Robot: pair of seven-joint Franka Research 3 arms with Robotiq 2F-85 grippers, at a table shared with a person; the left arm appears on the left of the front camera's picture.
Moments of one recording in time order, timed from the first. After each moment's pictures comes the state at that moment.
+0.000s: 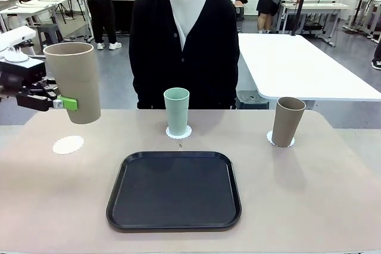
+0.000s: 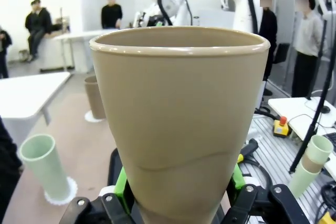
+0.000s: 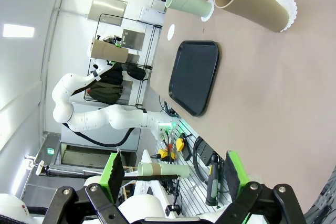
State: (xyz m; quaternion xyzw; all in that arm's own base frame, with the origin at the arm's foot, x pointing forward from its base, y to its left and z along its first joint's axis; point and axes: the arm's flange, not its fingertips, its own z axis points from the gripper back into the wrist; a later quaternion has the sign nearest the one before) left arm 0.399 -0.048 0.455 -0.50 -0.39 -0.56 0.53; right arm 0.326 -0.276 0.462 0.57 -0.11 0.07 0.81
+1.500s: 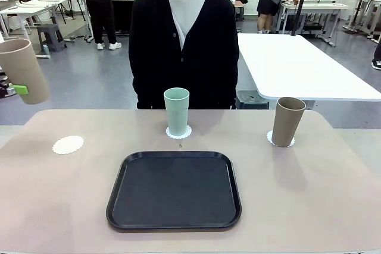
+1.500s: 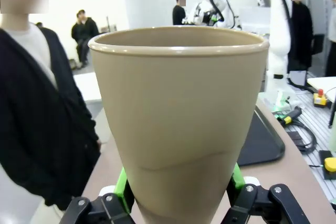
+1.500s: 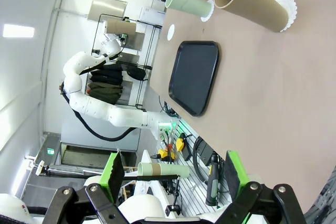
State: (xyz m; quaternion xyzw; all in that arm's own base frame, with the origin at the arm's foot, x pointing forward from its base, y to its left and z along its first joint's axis) left arm 0.512 0.159 0.407 -0.44 -0.49 -0.54 0.53; right arm 0.325 -0.277 0.462 0.57 -0.11 0.07 0.81
